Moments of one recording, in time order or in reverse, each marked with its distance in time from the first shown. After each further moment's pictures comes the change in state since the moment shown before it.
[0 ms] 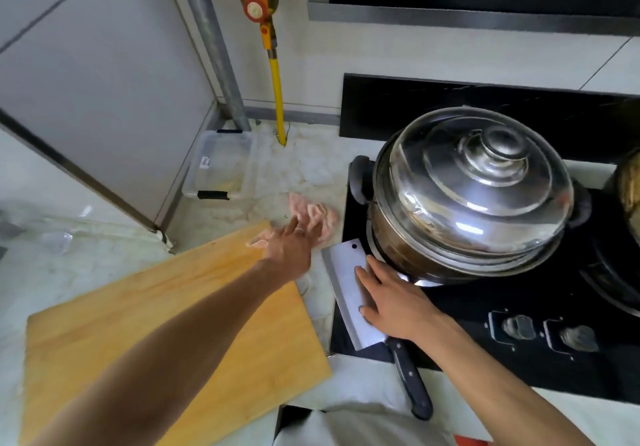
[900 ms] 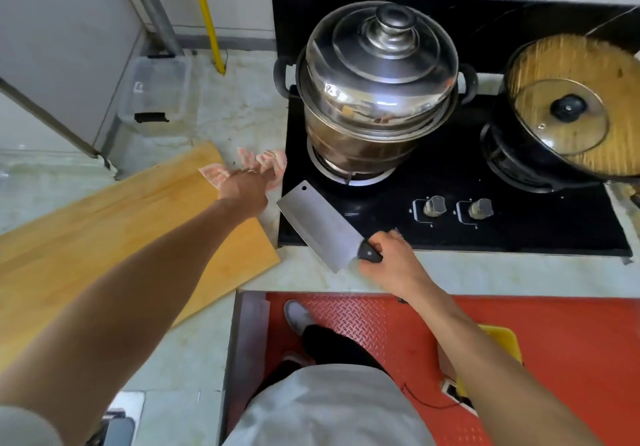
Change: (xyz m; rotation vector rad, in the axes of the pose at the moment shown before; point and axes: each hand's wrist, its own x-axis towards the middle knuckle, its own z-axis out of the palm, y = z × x) left_hand -0.063 0.052 0.008 0.105 -0.088 -0.047; right_hand -0.148 0.020 0.077 0.612 0.229 0.382
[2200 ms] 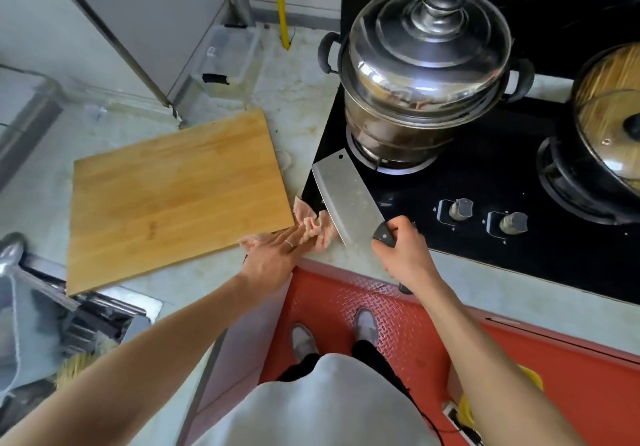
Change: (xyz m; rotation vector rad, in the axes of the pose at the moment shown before) left_hand -0.172 0.076 0.094 -0.199 0.367 0.228; right_hand 0.009 0.030 -0.005 0.245 -0.024 -0.124
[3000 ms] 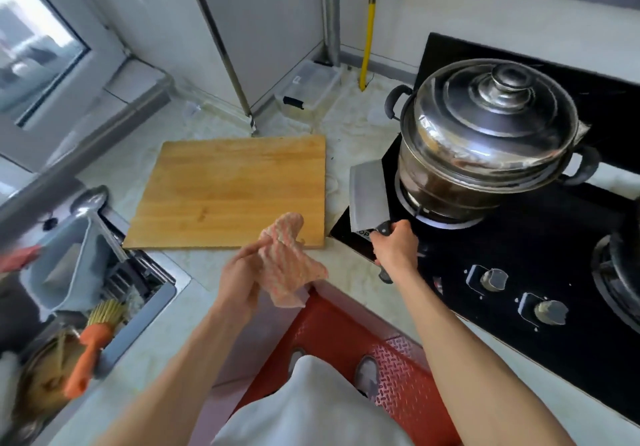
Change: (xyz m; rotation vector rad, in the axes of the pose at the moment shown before) left_hand -0.047 0.033 -0.066 -1.845 0.756 -1.219; right_hand 0.067 -0.066 0.031 0.082 0.032 0.036
